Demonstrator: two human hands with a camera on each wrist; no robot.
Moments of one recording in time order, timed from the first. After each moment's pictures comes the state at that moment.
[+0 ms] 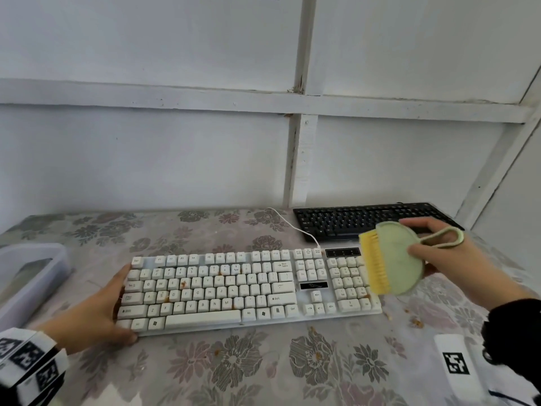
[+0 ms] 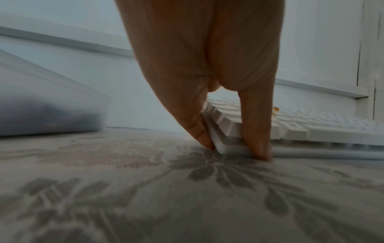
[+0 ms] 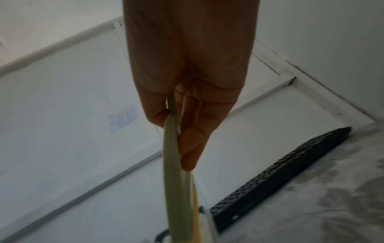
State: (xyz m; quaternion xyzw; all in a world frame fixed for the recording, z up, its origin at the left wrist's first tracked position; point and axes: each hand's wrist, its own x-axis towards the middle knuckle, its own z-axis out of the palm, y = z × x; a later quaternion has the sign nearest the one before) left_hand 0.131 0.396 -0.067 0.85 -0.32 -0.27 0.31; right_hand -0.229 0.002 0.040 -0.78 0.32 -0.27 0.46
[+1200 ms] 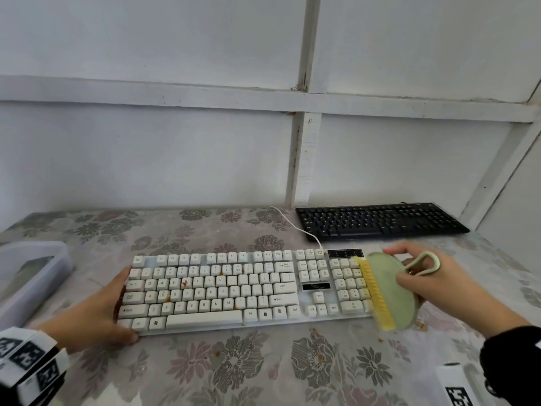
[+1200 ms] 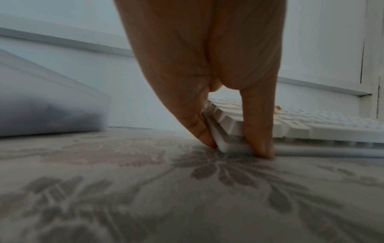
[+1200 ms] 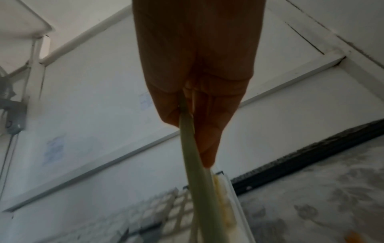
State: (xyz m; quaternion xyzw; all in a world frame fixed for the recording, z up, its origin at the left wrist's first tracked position) left_hand 0.116 0.390 -0.053 0.83 -0.35 -0.27 0.33; right_hand -0.224 0.035 0.031 -0.84 0.33 -0.17 0.40
